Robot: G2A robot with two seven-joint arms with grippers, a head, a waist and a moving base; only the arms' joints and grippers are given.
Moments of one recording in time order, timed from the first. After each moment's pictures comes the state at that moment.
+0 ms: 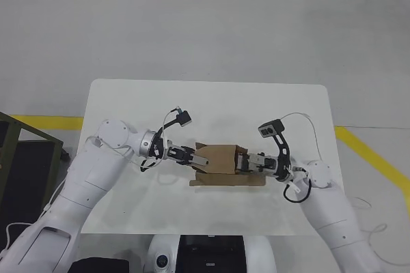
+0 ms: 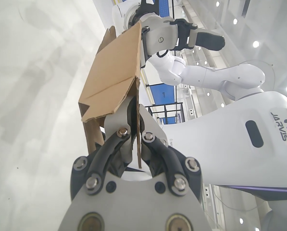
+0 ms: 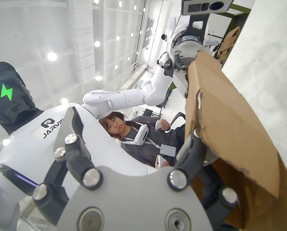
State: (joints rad) left arm 0.97 -1.05 -1.07 -1.39 -0.42 -0.36 -1.45; right arm -1.20 -1.23 1.16 -1.37 0.71 -0.51 1.31
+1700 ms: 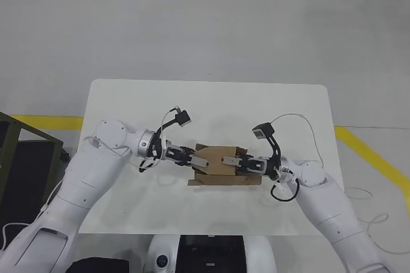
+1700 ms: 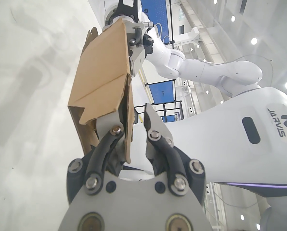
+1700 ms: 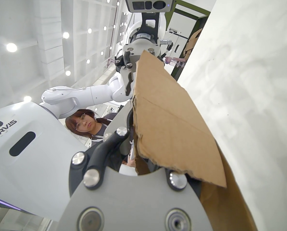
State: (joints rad) left arm 0.98 -1.03 -1.07 -1.42 -0.46 -0.37 -1.45; right arm -1.12 -1.19 1.03 -1.28 0.53 -0.66 1.16
